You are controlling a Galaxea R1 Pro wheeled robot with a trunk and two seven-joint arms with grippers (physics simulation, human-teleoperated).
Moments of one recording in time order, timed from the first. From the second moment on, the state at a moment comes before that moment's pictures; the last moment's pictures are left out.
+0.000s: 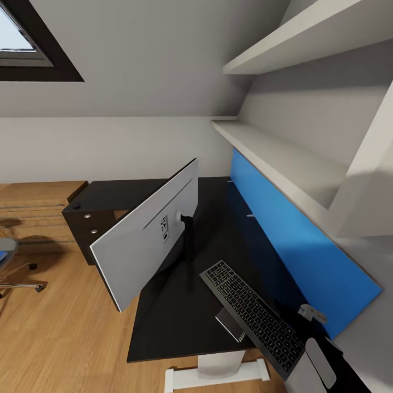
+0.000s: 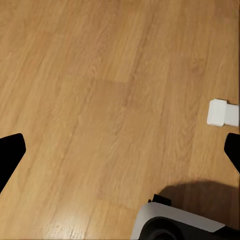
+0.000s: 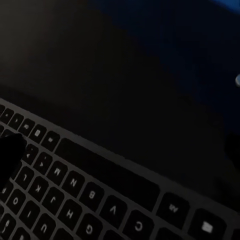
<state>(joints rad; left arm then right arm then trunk) 0.14 -0.02 0.06 -0.57 0.10 -0.50 0.27 -0.38 -0.13 -0.15 -0.78 -0.56 0.10 0.05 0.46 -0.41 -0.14</state>
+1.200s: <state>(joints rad) 0.14 0.10 0.08 -0.79 0.51 -0.10 0.20 -0.38 -0.18 -0.22 -0.78 -0.57 0.26 0.05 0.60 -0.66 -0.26</state>
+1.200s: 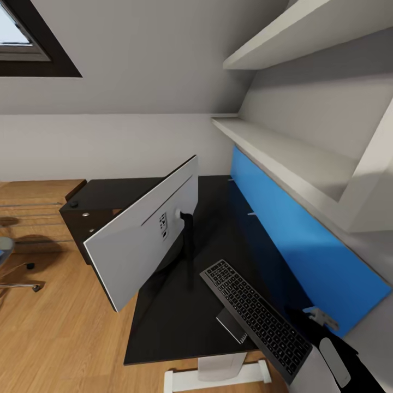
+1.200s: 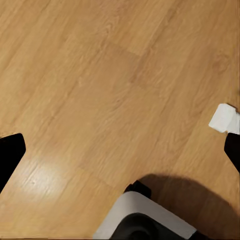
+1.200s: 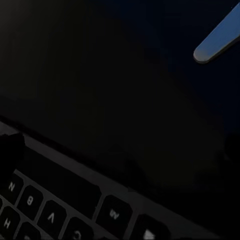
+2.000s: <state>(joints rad) 0.14 0.13 0.08 -0.81 0.55 -0.03 0.06 -0.38 -0.18 -0.22 -0.78 -0.63 0.33 0.05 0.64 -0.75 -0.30</state>
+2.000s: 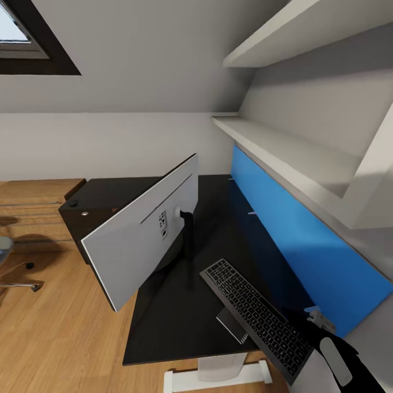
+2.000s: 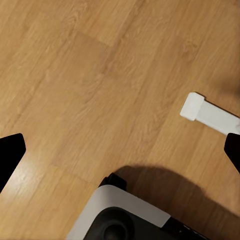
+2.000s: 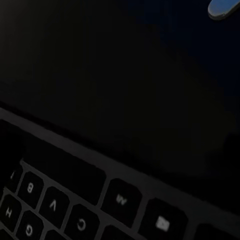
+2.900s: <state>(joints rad) 0.14 0.13 0.08 -0.75 0.52 -0.03 0.06 -0.38 -0.18 -0.22 -0.78 -0.63 0.33 0.05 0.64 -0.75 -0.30</state>
